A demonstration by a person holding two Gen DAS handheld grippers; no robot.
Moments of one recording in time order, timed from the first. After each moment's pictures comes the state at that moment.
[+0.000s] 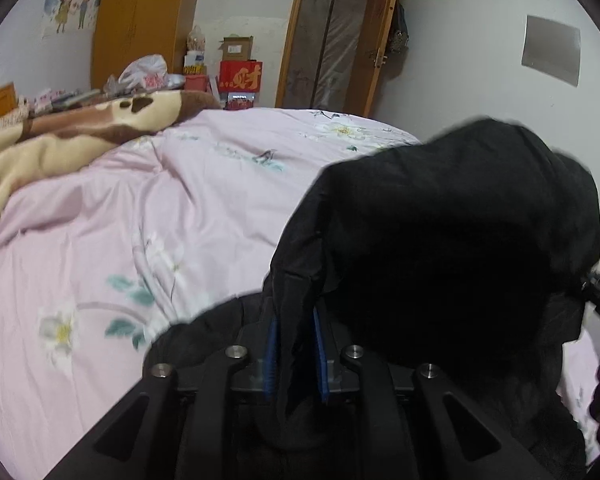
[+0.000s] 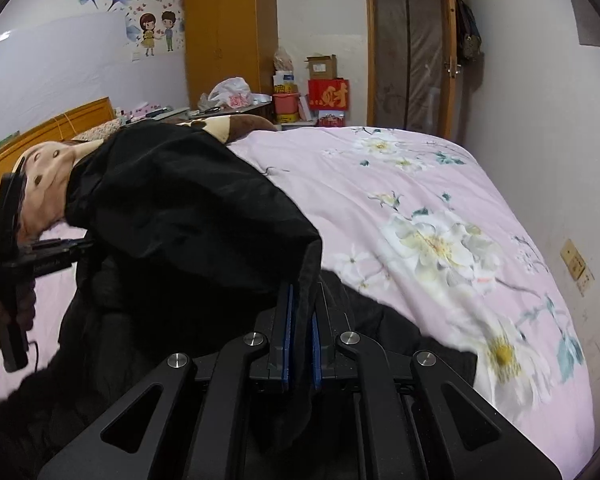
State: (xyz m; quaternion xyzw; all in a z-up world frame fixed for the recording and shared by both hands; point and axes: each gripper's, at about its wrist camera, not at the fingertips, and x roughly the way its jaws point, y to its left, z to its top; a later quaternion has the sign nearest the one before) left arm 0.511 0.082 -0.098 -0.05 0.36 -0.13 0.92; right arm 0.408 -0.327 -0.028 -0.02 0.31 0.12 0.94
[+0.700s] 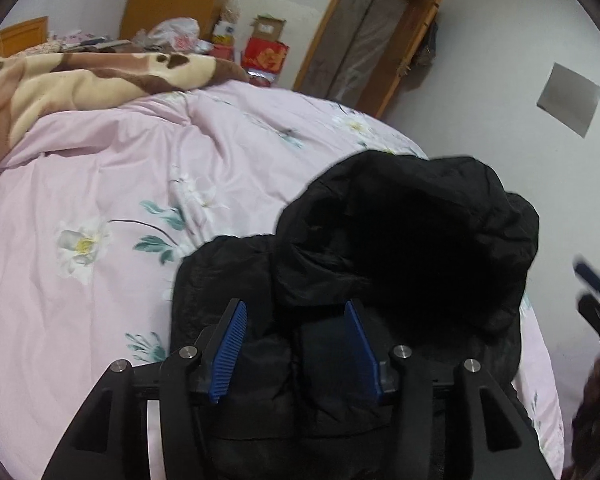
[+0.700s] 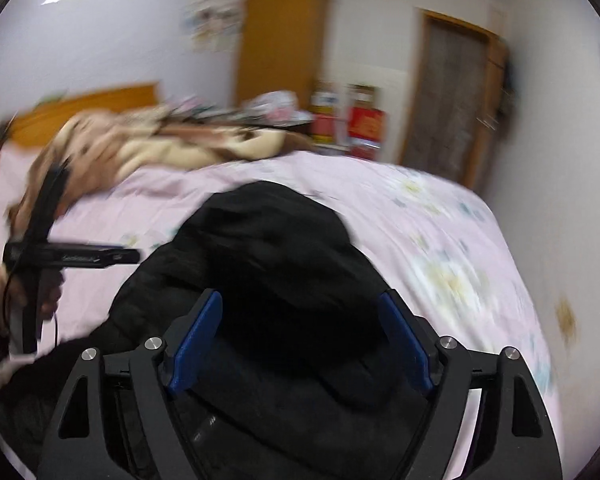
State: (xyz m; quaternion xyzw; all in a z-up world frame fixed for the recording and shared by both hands) left arm 0.459 0.134 -0.099 -0.14 0.39 -0.14 0.90; right arm 0.355 -0.244 0.031 -0.13 0.26 0.18 0.94
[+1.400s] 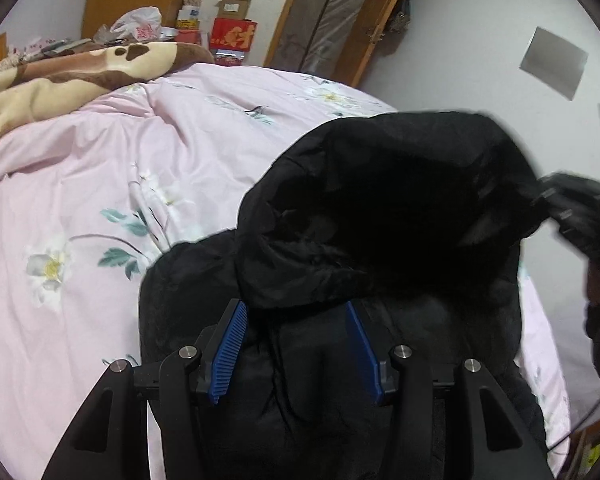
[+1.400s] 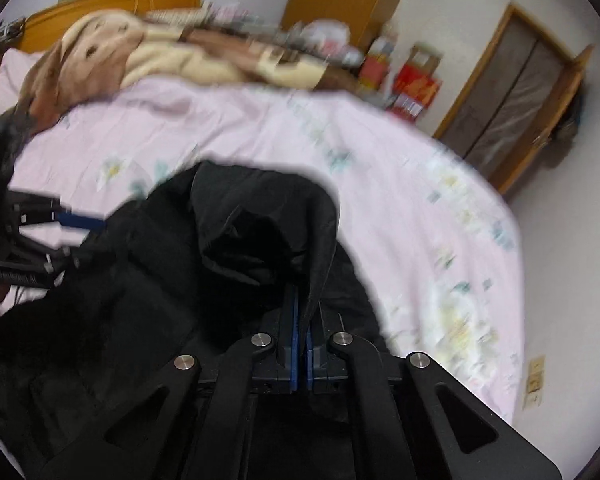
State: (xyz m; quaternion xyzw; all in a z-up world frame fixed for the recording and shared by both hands) left arm 0.488 0.104 -0.102 -0.08 0.43 -0.17 0.88; right arm 0.447 -0.194 0.022 -0.25 0.34 0.19 0.89
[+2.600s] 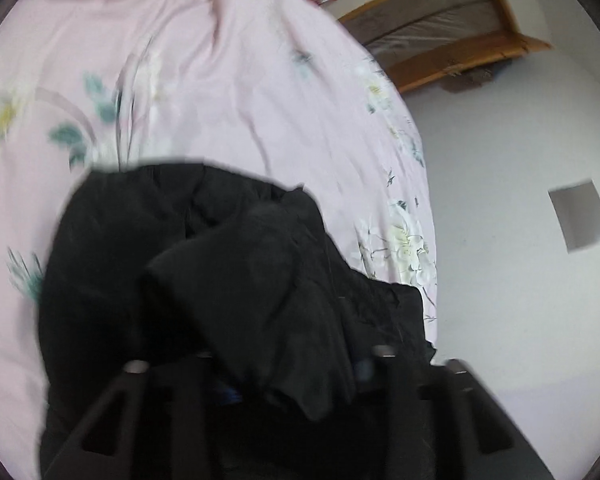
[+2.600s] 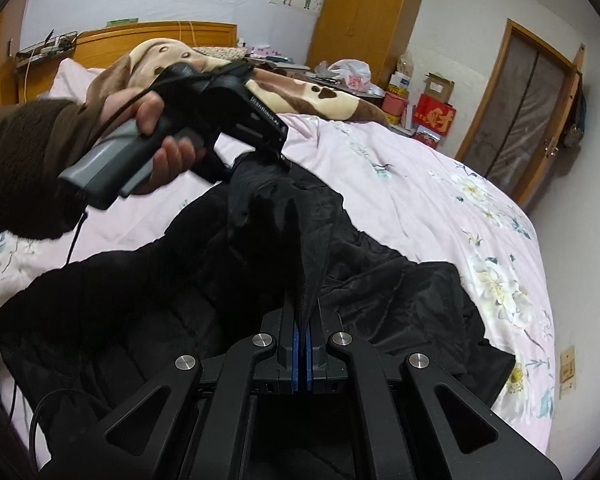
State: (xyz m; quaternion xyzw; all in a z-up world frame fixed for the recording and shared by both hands) left arm 0.536 0.112 -0.109 -0.35 0.52 -0.17 0.76; right arm 0.291 -0.202 -0.014 -0.21 0.31 0.26 0.89
